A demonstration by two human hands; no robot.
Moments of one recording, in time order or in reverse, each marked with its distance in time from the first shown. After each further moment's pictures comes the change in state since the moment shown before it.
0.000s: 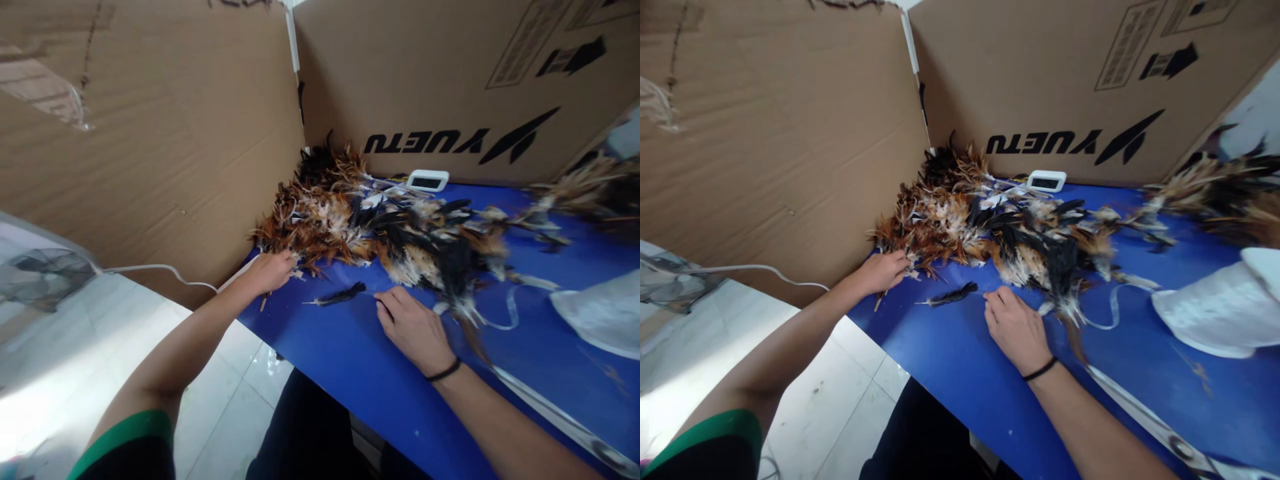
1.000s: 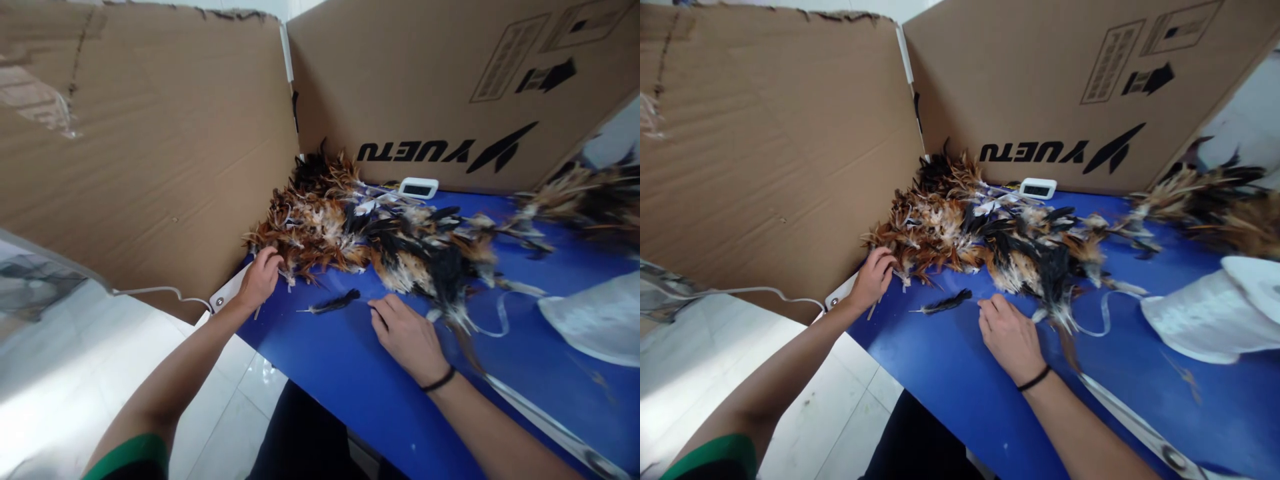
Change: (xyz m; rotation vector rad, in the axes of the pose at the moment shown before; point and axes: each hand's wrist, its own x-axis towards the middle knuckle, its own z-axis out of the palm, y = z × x) left_hand -0.008 -0.004 0.040 -0.176 0.550 -0.155; right_hand 0.000 0.001 0.001 -0.015 -0.007 -0.003
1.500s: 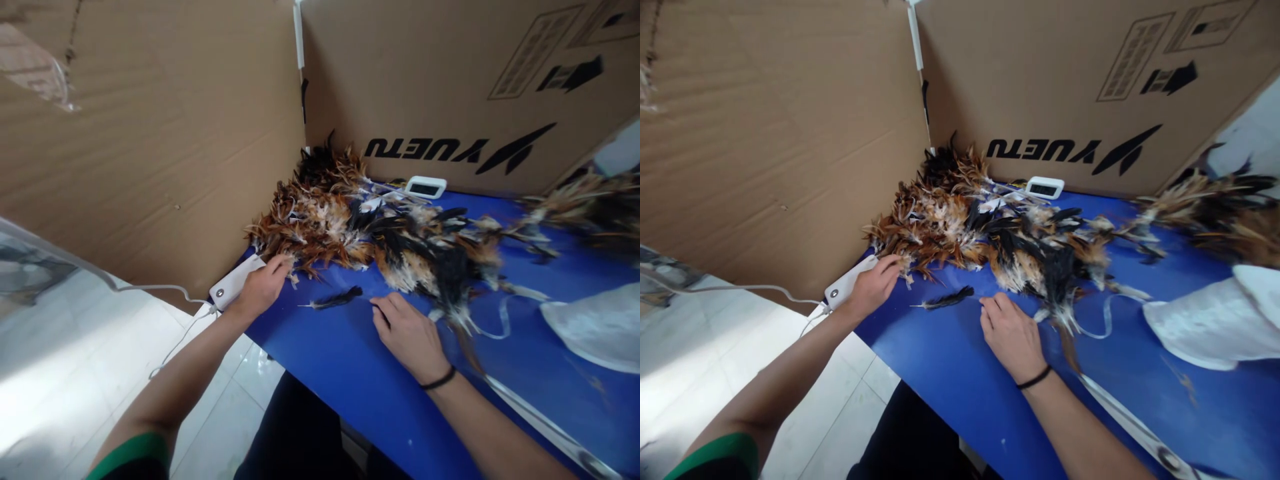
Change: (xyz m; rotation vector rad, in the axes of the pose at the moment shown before) left_hand -0.022 0.024 -0.007 0.163 -0.131 0.020; right_hand -0.001 0.001 -0.001 0.014 -0.015 0.005
